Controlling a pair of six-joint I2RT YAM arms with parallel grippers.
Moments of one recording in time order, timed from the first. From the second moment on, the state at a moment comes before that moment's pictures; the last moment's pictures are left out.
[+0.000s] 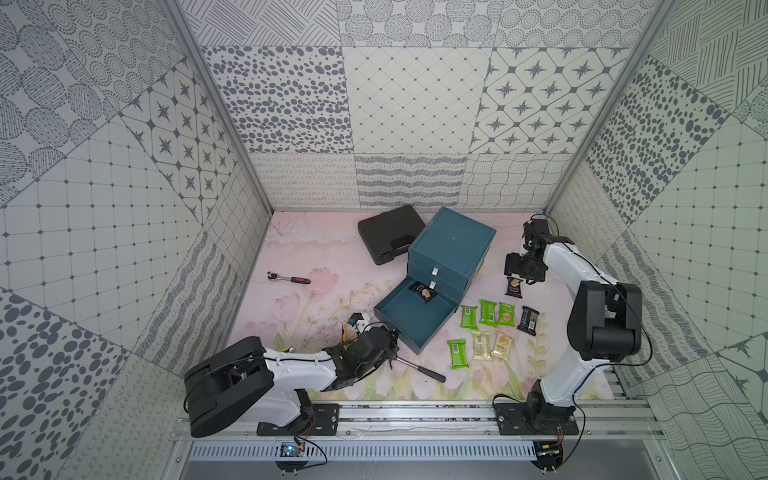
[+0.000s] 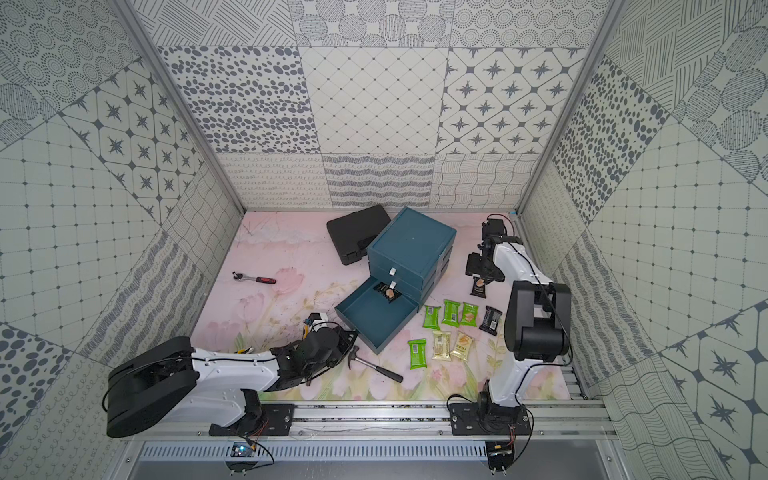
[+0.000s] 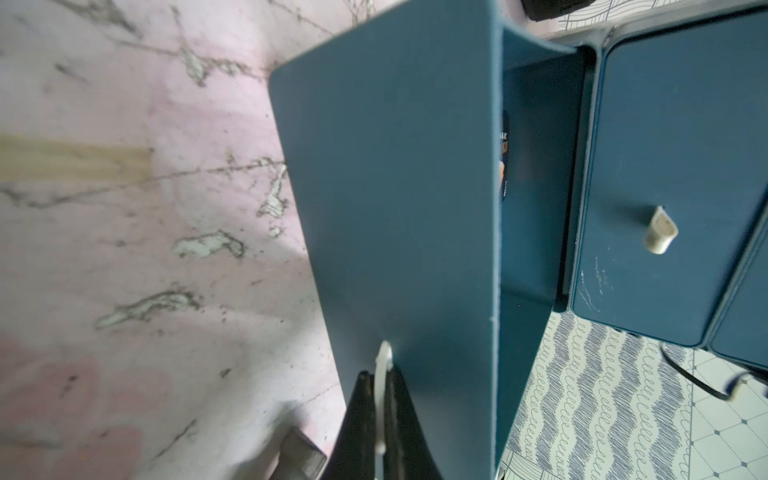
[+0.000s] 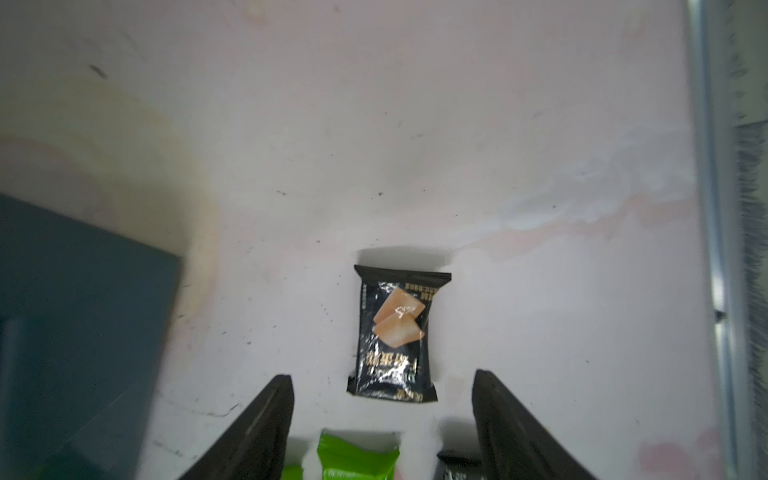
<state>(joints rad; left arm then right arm) -0.97 1.32 0.31 0.37 -0.28 -1.55 -0.03 1.67 1.31 -0.78 0.10 0.15</state>
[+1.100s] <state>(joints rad) -0.97 1.26 0.30 0.29 -0.29 -1.55 1.01 1.79 1.31 -0.59 0.38 -0.09</state>
